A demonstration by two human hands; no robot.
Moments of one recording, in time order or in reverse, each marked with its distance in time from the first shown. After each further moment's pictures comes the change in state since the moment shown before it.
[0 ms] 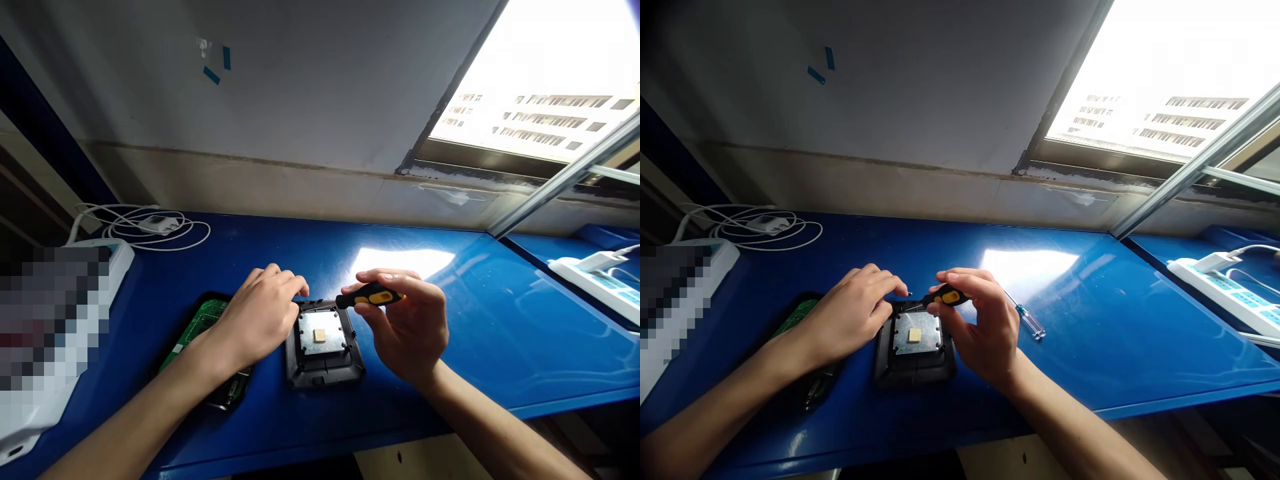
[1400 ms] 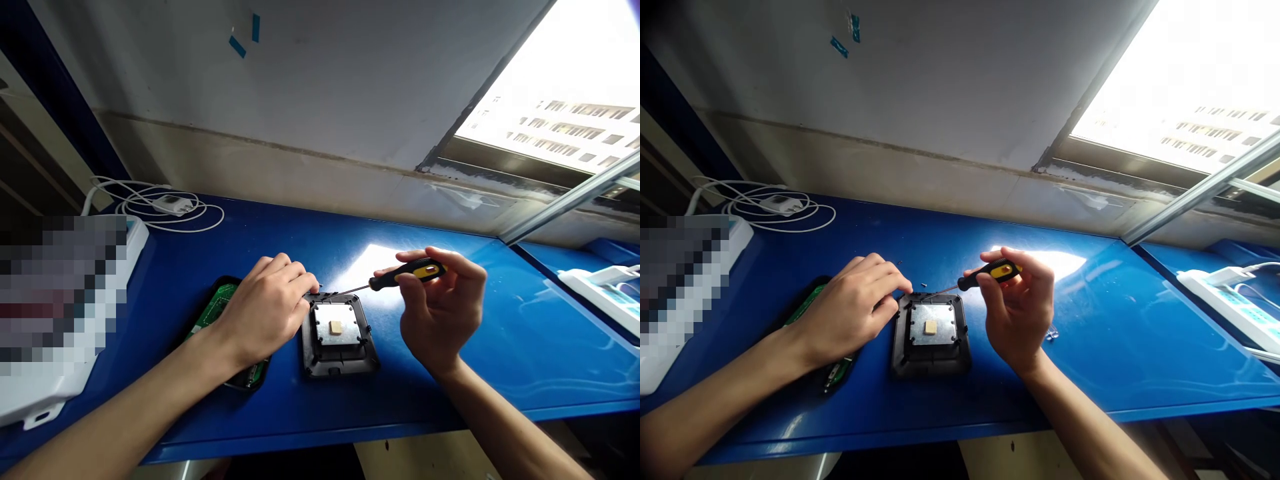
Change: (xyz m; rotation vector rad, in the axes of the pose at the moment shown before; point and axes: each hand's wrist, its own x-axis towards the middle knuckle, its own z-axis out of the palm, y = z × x) left_hand -0.020 -0.008 -0.003 -0.023 0.219 0.146; right_hand 0.009 0.010 0.000 -0.095 0.166 0.061
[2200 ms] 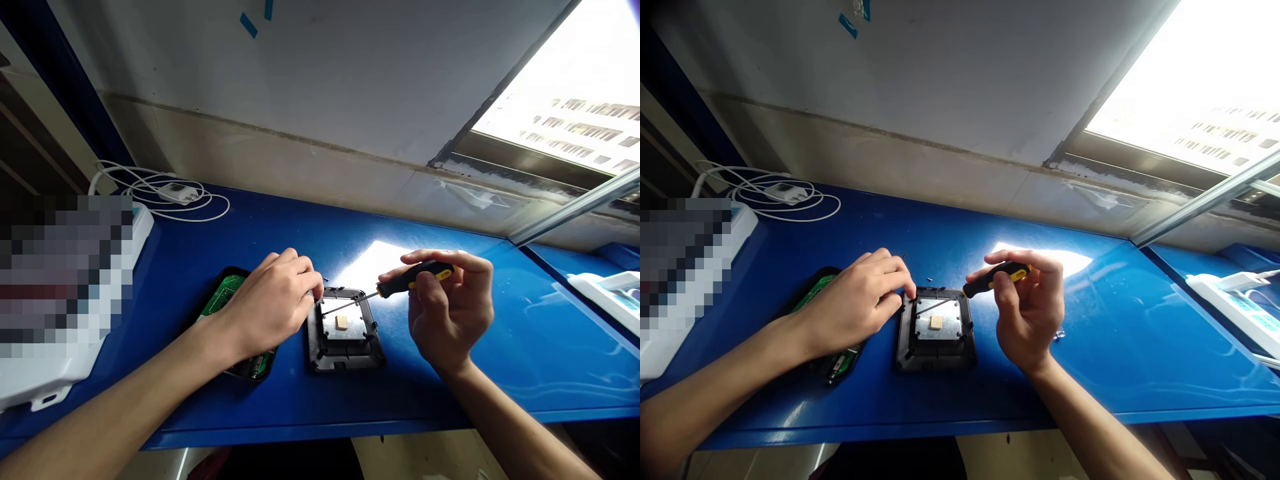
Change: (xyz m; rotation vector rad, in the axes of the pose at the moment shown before) left_hand 0.001 -0.002 -0.004 -0.125 -0.125 -0.062; right_hand -0.004 -0.002 -0.001 0.164 -0.055 0.142
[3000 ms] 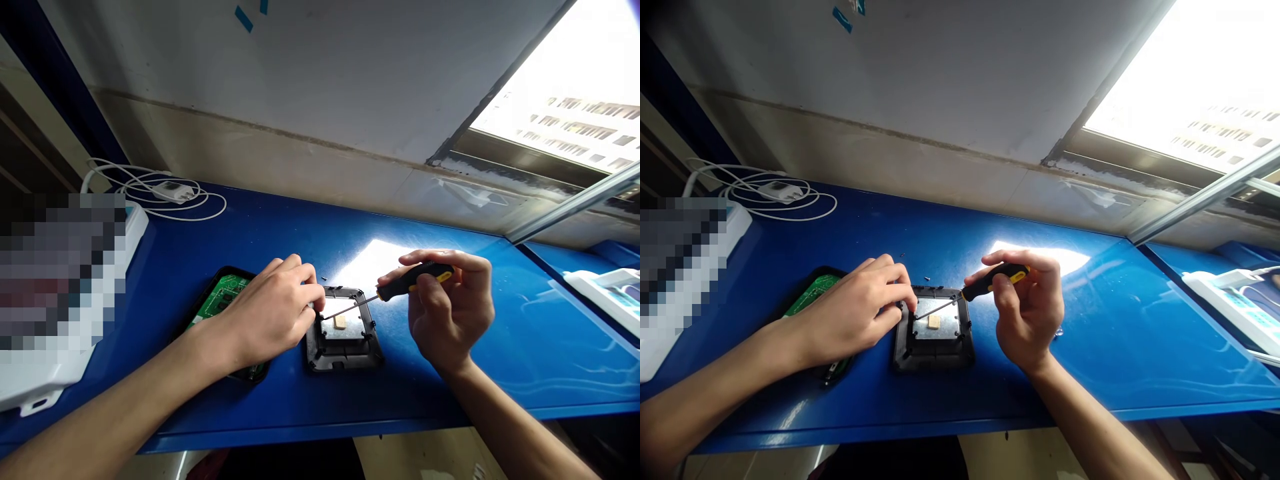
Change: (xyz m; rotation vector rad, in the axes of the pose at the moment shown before) left_hand -0.003 0.004 0.003 0.016 -0.091 0.033; right_hand 0.000 0.000 -0.002 0.014 -0.010 -0.006
